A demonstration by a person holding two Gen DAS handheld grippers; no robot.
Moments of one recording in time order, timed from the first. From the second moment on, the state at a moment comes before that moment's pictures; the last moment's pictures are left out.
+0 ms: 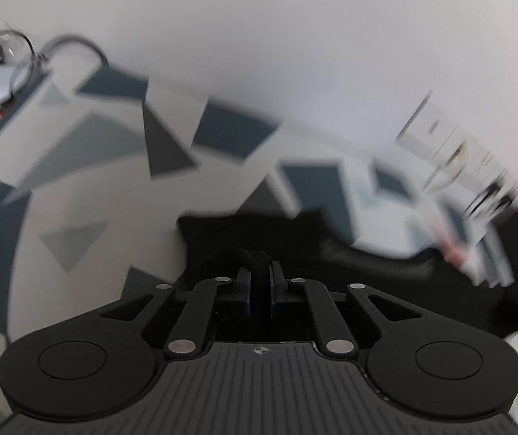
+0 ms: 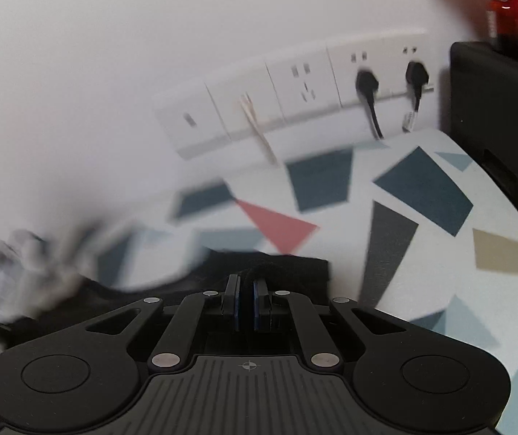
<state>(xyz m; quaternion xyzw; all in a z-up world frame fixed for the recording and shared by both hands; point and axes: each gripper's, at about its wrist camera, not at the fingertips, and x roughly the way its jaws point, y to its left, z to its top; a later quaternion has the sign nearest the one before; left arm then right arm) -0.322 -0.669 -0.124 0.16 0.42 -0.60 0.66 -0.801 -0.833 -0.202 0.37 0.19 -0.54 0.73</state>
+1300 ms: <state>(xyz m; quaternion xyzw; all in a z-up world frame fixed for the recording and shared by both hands) -0.337 -0.713 -0.092 0.16 0.30 -0.61 0.72 -0.746 -0.875 -0.186 0.27 0.18 -0.64 0.70</state>
